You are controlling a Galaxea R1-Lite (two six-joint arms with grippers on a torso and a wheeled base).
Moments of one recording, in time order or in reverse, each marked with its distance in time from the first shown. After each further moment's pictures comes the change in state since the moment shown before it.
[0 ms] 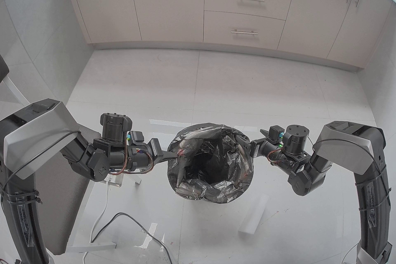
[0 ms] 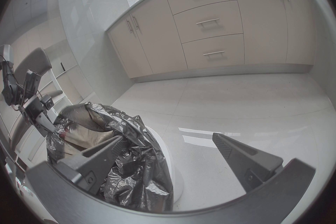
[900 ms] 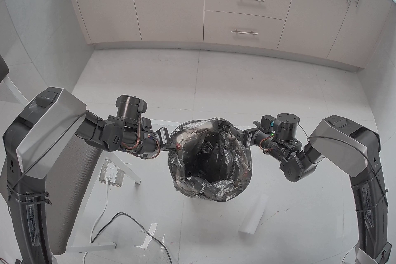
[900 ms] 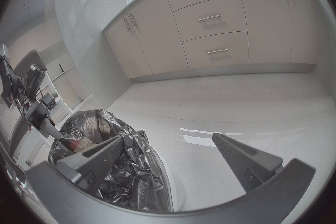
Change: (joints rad) left arm -0.014 0.080 -0.413 0.528 0.180 0.198; right arm 0.005 0.044 -0.249 0.214 -0.002 0.012
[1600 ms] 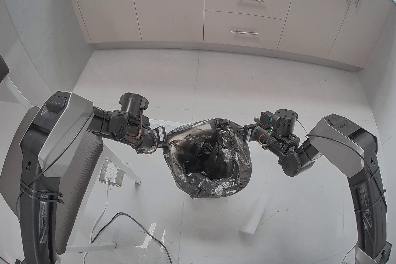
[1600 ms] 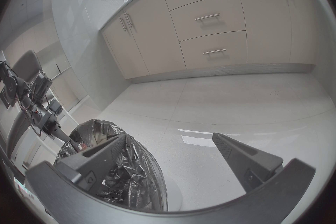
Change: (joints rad) left arm 0.042 0.144 -0.290 0.245 0.099 0.097; right arm -0.014 0.033 -0.111 0.079 -0.006 0.000
